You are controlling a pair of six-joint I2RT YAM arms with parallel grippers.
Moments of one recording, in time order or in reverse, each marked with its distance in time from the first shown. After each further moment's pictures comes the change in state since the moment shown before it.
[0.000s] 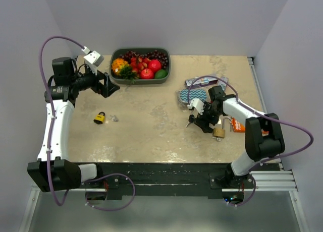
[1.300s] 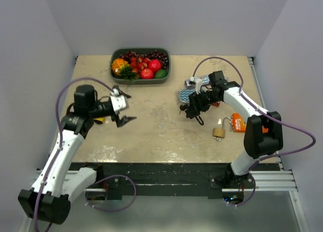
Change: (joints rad) left arm -0.207 -0.270 -0.335 0.117 0.104 0.338; right arm 0.002 0.071 0.262 -0.087 -0.393 0.462
